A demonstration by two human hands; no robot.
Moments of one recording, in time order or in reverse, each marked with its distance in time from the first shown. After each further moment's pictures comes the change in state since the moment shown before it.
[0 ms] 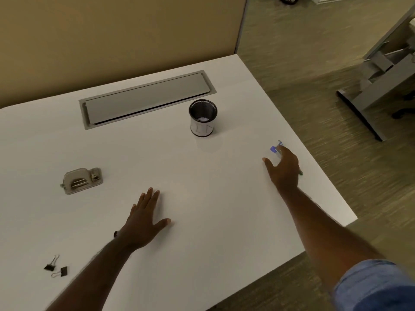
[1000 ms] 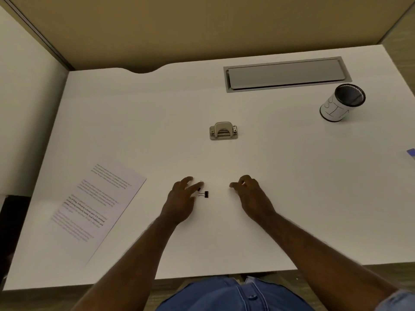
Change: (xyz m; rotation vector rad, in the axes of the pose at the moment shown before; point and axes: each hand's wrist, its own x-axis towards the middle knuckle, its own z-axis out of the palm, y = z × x) left_hand -0.182 -0.208 -0.049 -0.023 0.333 -0.133; right_hand -0.321 -0.262 0.146 -0.162 -0.769 -0.673
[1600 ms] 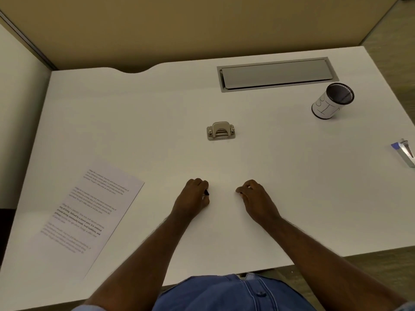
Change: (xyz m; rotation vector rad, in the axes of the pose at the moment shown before) left_hand 0.024 0.017 0.005 0.019 -0.047 0.135; right_hand -0.016 -0.010 -0.001 0.136 0.088 0.130
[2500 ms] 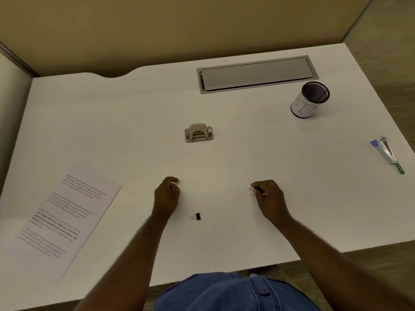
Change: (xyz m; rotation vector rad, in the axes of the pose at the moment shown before) left_hand 0.009 0.016 0.010 -0.476 0.307 -0.435; right_hand -0.010 0.096 -0.042 0.240 0.231 0.217
